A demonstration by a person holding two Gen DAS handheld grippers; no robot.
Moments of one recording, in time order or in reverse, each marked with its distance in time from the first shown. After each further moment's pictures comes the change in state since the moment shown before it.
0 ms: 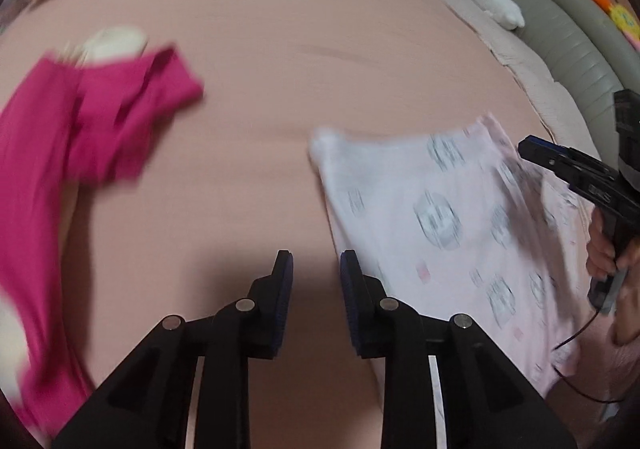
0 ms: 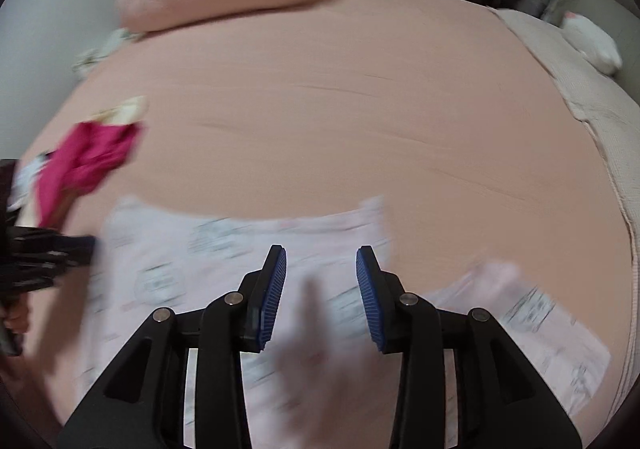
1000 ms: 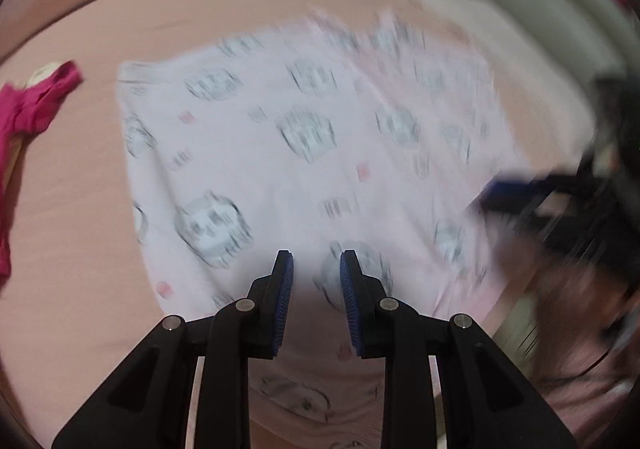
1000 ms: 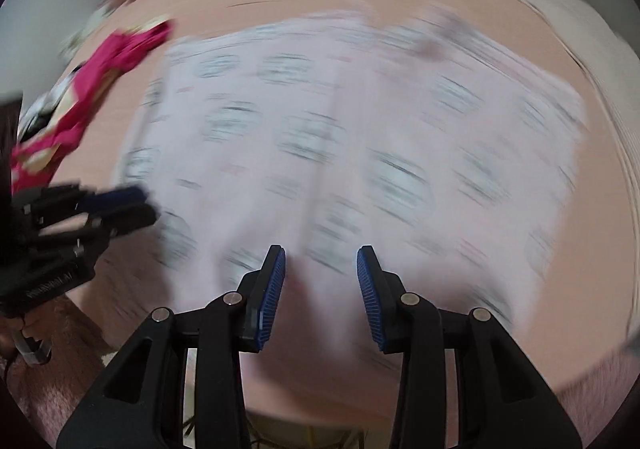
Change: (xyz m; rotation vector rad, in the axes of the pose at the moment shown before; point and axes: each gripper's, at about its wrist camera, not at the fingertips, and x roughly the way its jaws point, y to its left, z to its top) left arm 0.009 -0.160 -0.133 0.291 0.029 0.034; right arm -0.117 0.034 -0.186 0.214 0.177 -0.106
